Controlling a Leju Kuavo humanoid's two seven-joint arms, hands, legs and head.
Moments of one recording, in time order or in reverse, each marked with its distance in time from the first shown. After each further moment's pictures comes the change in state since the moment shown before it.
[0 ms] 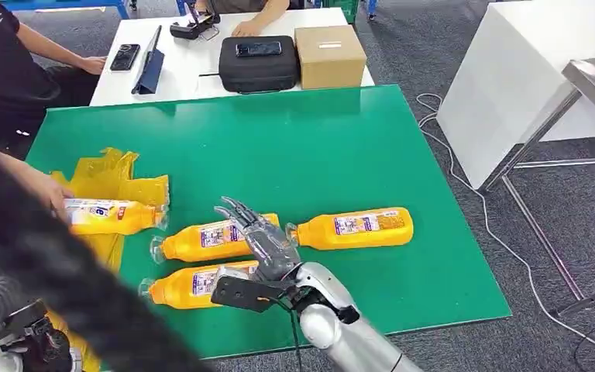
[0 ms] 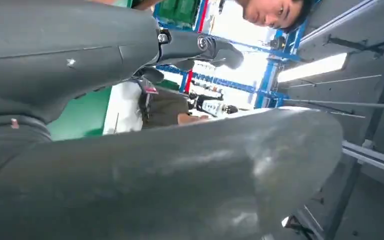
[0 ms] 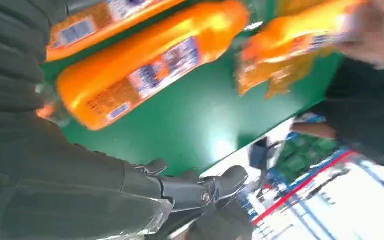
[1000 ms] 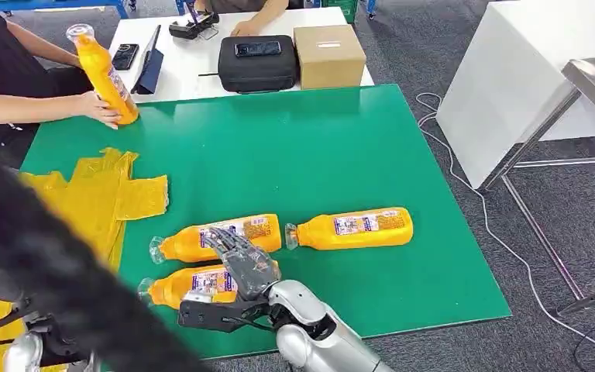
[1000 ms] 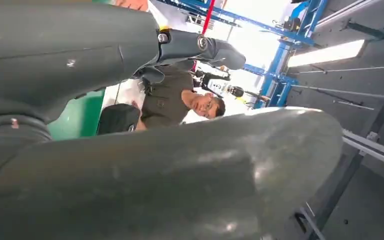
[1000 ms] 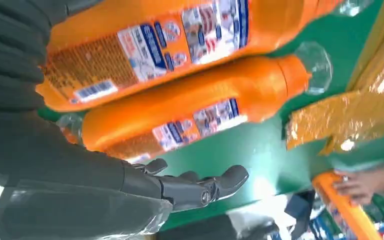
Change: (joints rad) left arm -0.072 -0.072 -0.043 0.038 0.010 -0.019 0.050; right arm 0.000 0.075 0.076 0.144 0.156 0.076 0.138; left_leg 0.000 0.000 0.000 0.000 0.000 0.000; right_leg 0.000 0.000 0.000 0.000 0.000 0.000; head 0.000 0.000
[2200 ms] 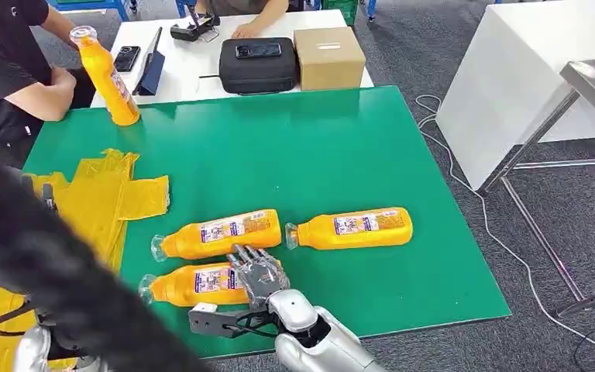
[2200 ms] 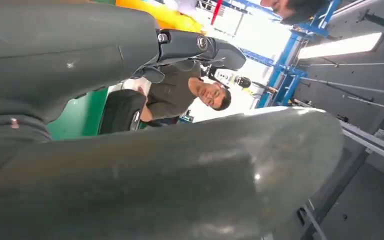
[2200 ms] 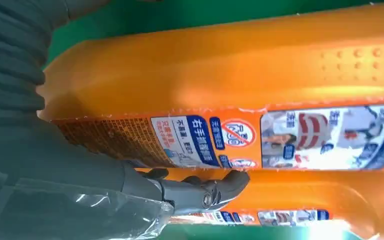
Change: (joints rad) left arm -0.023 -0.004 -0.021 0.047 0.045 -0.019 0.019; right arm -0.023 0.025 -0.006 0.198 0.214 0.109 0.212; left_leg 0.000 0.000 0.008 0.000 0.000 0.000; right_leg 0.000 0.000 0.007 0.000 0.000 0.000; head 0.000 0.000
